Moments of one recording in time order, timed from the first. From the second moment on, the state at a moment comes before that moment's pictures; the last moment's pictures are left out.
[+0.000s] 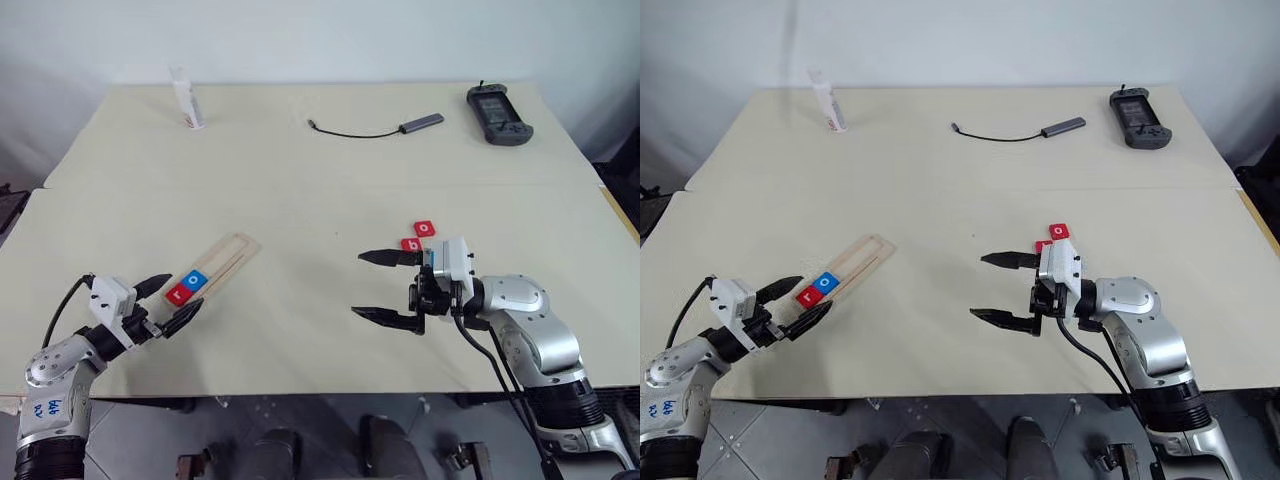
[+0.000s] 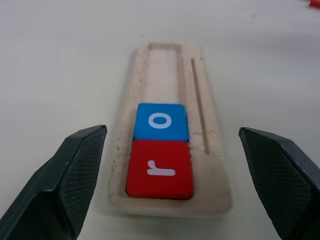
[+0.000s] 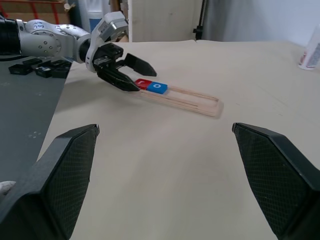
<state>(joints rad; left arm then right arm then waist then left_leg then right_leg) -0.05 0.61 0.35 0.25 -0.39 -0.02 -0.89 -0.34 -0.54 0.06 -0.17 0.50 0.18 1.15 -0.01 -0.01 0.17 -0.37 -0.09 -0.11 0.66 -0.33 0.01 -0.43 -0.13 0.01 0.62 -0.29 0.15</state>
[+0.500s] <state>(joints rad) -0.10 0.65 0.32 0.32 -0.34 -0.01 -0.90 -0.33 -0.54 0.06 -0.23 0.50 0.20 1.10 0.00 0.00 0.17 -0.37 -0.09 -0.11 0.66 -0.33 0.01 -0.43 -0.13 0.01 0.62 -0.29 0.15</state>
